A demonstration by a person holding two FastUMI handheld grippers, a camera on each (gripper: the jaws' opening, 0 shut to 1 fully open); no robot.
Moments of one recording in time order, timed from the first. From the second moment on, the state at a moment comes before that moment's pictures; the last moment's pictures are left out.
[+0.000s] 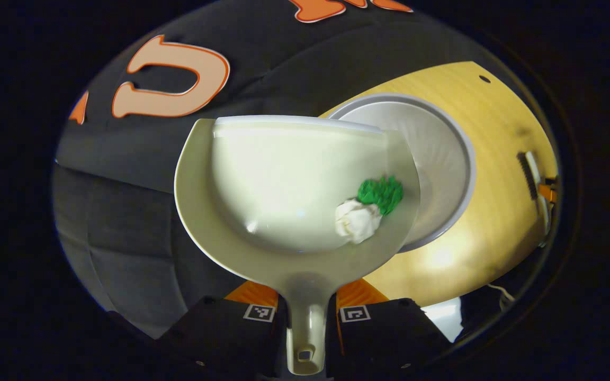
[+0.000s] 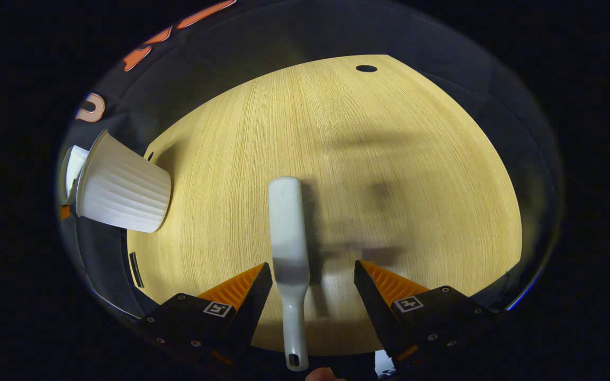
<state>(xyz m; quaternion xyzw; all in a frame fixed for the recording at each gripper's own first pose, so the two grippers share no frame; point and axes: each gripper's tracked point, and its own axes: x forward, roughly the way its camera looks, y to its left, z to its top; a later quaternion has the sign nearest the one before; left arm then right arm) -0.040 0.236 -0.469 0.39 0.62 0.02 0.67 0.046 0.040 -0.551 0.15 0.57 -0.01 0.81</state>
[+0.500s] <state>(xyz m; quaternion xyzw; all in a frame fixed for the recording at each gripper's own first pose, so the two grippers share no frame) 0.007 0.261 -0.425 0.72 0.48 0.00 0.50 0.046 0.036 -0.558 0.17 0.58 -0.02 0.80</state>
